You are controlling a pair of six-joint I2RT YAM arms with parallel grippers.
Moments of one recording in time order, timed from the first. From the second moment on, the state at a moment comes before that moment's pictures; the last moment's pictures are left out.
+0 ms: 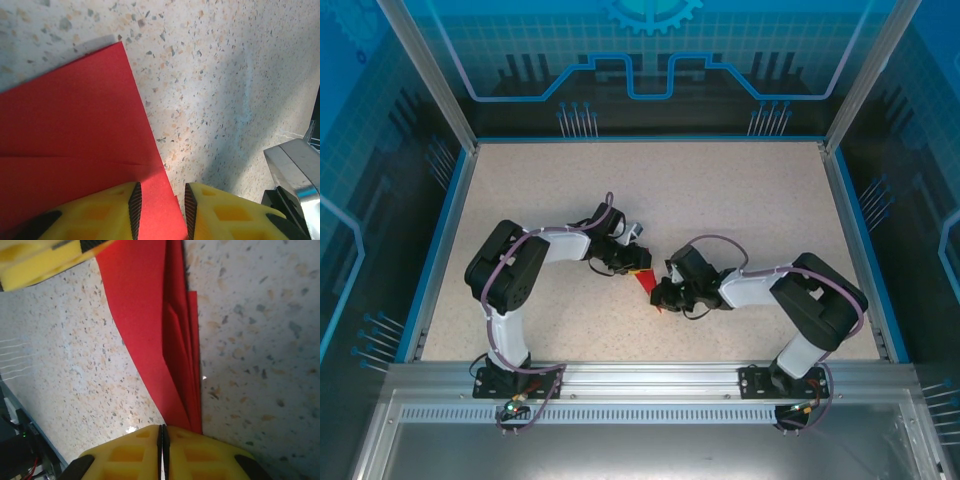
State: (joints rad) left arm -0.46 1.92 1.00 -0.16 0.67 -0.58; right arm 0.75 1.64 0.59 0.13 -0.41 0.97
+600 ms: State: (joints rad) left arm -0.46 1.92 1.00 -0.16 0.67 -0.58; right arm 0.78 1.45 0.46 0.02 -0.39 0.95
